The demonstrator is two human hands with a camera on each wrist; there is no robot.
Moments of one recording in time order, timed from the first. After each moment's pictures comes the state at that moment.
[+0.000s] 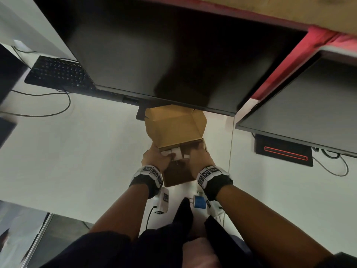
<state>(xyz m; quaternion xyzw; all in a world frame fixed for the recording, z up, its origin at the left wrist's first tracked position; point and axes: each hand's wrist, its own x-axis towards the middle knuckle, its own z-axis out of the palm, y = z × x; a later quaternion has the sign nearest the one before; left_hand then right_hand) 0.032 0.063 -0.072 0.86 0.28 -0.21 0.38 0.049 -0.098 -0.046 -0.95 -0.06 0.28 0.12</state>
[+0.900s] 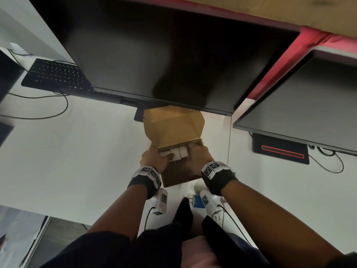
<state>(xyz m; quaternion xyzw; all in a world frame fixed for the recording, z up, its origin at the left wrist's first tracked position) 0.031 0.065 -0.077 0.87 0.27 -0.21 0.37 0.058 -0.108 -0.043 -0.94 -0.06 0.26 0.21</state>
